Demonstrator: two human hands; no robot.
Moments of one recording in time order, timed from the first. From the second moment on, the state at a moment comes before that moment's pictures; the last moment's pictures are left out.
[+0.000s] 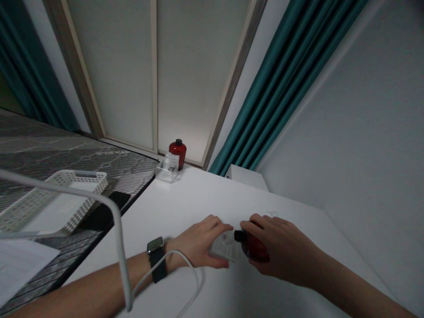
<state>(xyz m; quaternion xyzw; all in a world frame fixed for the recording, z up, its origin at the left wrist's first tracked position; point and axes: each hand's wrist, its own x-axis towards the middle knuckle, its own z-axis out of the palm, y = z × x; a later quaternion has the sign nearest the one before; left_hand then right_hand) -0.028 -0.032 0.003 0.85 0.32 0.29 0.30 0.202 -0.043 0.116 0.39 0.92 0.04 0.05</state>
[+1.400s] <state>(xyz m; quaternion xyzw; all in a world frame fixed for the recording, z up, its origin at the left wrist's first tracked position) -0.030 -0.032 0.005 0.86 0.31 0.28 0.29 0.204 -0.042 0.116 0.40 0.92 0.05 0.06</state>
